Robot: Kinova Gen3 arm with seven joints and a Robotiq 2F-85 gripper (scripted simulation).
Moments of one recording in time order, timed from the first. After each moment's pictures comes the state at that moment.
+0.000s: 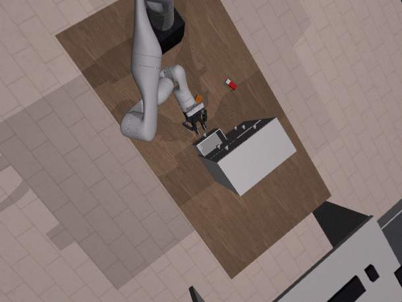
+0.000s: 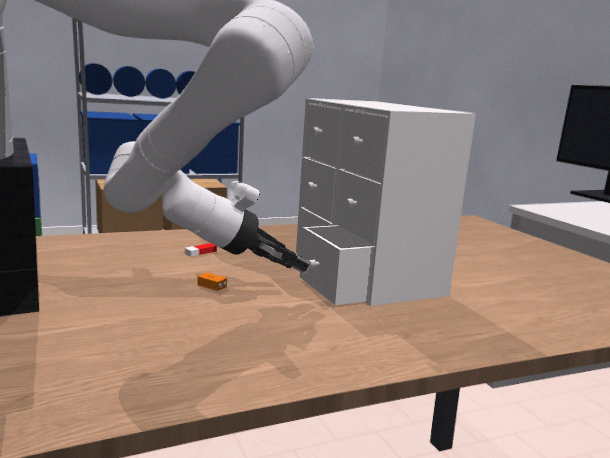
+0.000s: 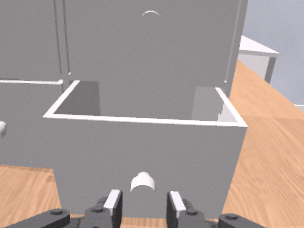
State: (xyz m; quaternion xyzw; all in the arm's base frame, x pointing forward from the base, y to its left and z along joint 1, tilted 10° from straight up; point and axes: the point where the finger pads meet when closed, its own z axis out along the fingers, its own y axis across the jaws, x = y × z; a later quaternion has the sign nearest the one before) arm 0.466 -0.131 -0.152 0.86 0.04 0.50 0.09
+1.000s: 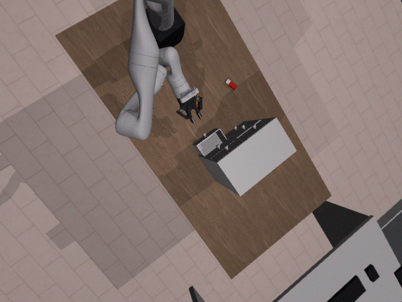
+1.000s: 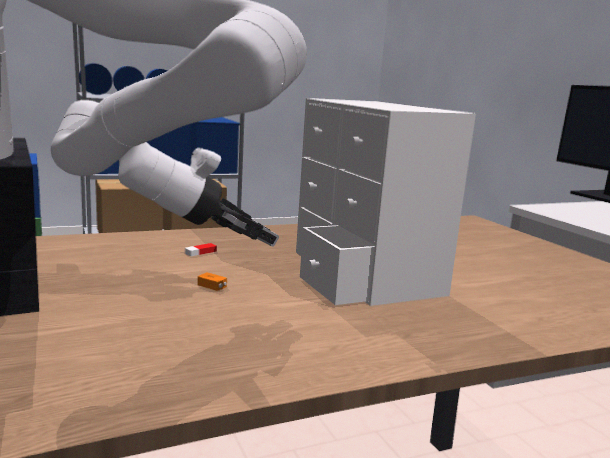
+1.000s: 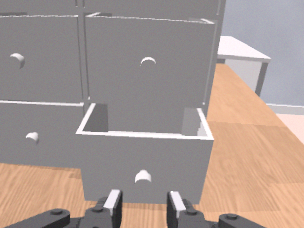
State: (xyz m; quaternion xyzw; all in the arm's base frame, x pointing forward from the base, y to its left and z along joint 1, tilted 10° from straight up) arm 0.403 -0.120 -0.101 0.86 0.04 0.50 0.09
